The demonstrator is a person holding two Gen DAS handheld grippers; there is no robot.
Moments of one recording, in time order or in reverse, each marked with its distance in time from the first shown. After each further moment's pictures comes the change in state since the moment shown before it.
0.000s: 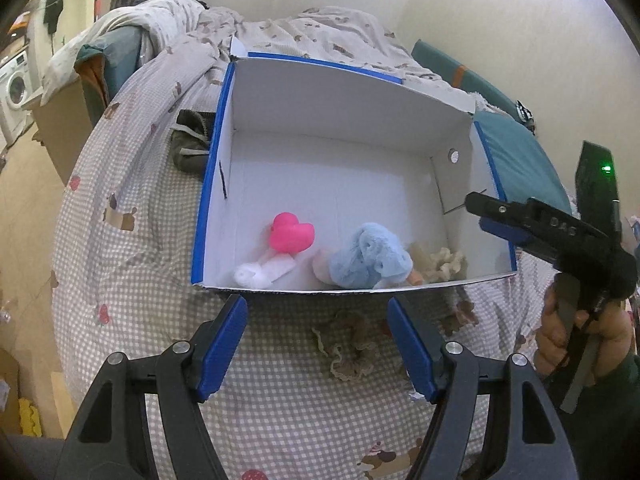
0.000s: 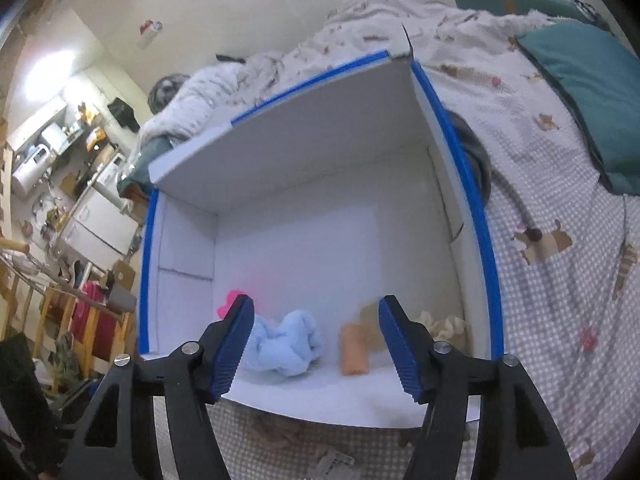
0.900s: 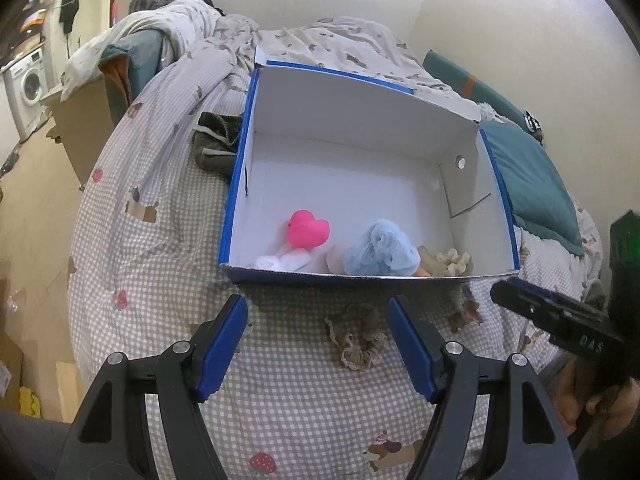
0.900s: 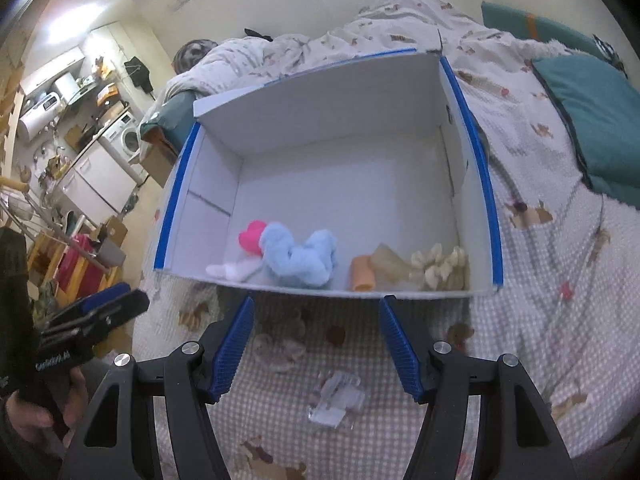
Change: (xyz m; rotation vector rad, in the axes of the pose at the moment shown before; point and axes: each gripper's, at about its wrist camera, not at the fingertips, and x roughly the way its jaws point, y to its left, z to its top) left arm -0.020 0.005 -0.016 -0.026 -0.037 0.037; right arm -0.036 0.032 -0.069 -0.124 0.058 -0.050
